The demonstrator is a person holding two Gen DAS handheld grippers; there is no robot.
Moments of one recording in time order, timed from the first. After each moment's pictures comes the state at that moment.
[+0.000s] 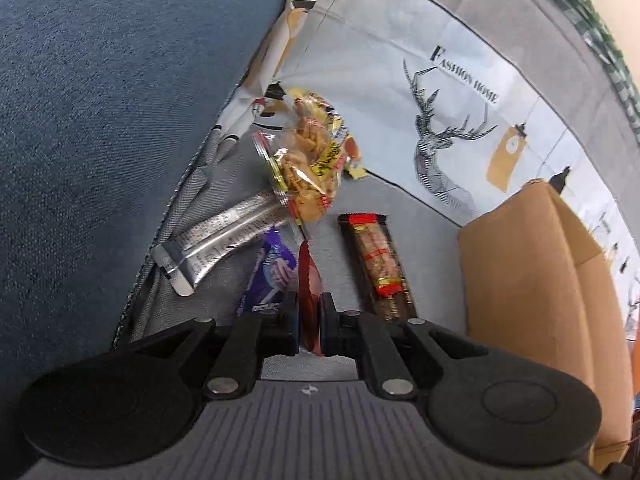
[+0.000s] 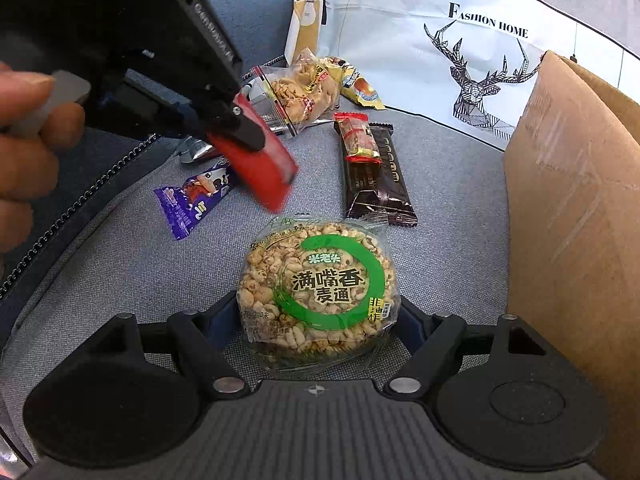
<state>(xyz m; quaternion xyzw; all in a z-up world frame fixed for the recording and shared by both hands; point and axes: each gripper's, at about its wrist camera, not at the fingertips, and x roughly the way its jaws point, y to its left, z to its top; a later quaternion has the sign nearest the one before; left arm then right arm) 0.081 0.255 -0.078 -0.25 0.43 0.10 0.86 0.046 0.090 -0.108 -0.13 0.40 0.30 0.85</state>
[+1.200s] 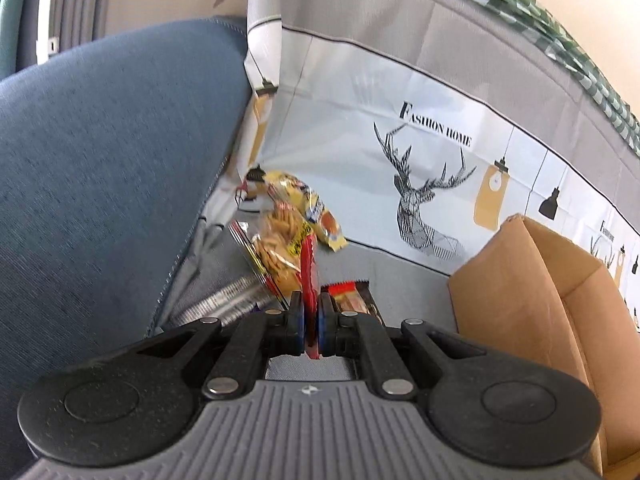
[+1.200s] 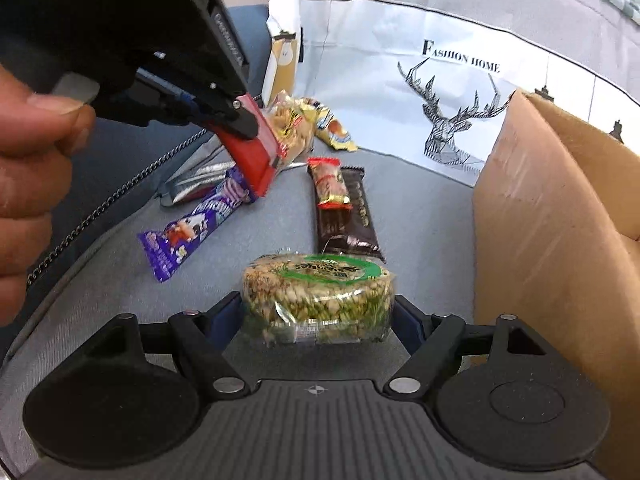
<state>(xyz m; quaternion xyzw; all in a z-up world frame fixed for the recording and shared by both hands) 0.076 0.237 -0.045 -0.18 0.33 0.12 0.92 0.045 0.085 -0.084 -0.12 0.35 0.27 0.89</state>
